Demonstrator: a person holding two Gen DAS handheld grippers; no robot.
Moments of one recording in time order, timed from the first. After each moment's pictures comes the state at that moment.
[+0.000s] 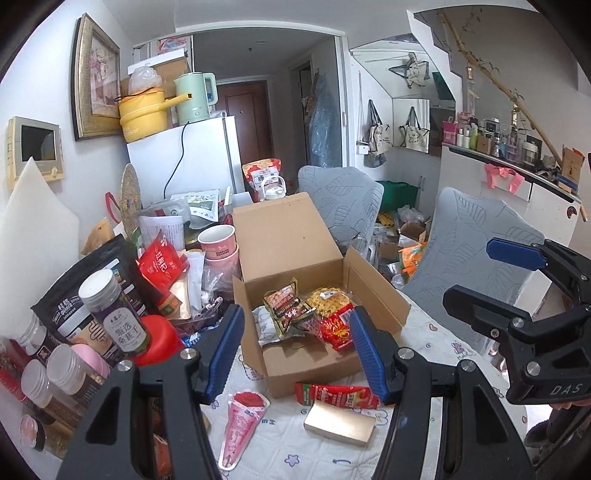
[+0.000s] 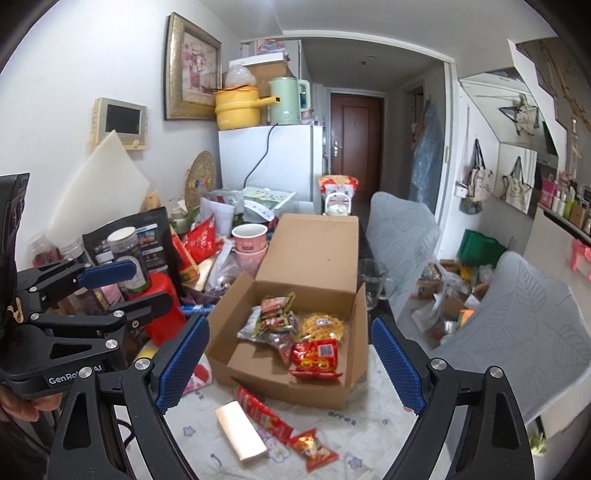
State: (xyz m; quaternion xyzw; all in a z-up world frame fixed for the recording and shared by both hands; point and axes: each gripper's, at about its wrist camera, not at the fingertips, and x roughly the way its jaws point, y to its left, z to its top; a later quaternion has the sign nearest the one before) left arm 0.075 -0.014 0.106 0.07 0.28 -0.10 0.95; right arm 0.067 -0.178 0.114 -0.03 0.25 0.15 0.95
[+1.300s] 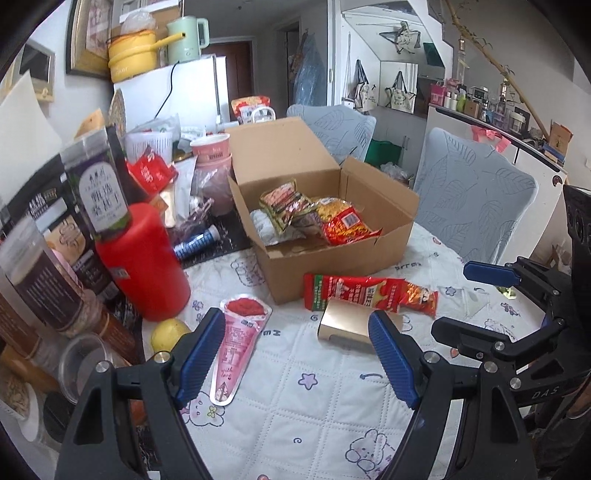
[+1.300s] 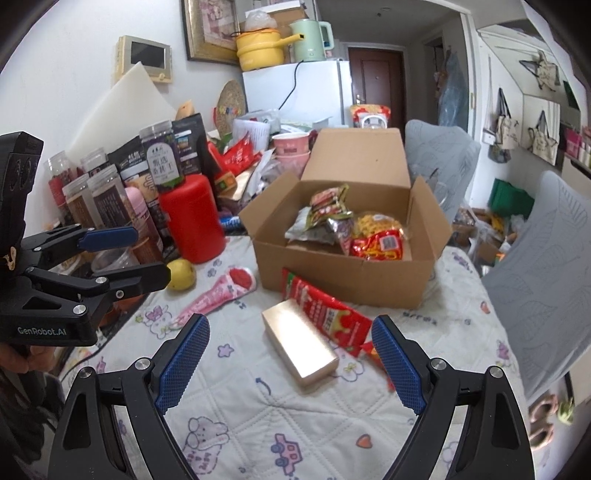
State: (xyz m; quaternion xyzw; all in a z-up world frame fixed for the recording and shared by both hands) left arm 0.043 0.044 -0.013 0.05 0.36 -0.14 0.92; right arm 0.031 -0.137 -0.024 -0.01 0.34 0.20 0.92
